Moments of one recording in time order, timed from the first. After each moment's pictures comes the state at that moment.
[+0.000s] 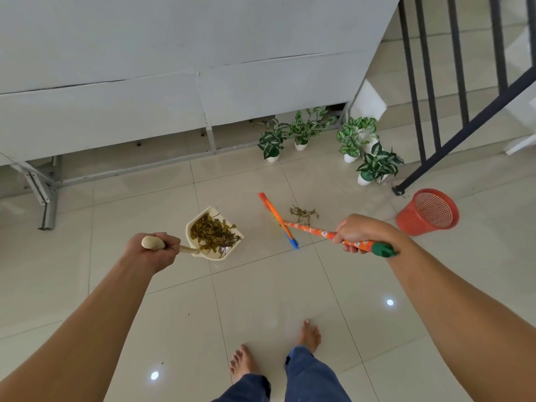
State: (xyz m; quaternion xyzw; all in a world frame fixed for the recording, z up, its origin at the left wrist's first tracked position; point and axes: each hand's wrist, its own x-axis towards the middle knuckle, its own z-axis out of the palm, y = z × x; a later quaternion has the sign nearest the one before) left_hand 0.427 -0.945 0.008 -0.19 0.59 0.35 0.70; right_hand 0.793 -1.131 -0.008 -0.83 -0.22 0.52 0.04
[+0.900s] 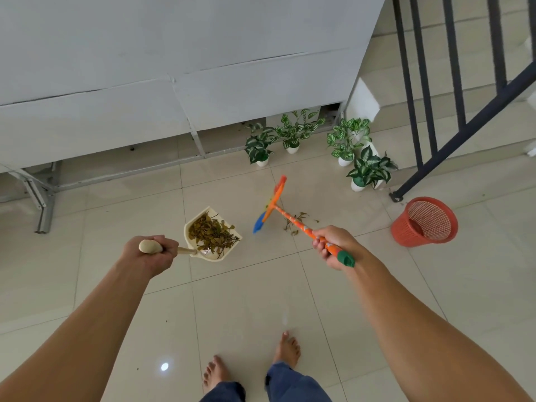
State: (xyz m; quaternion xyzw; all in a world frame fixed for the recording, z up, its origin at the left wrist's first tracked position) left_hand 0.590 -0.980 -0.015 -0.18 0.56 0.35 0.73; right_hand 0.924 -1.165 -0.069 -0.65 0.09 0.62 0.43
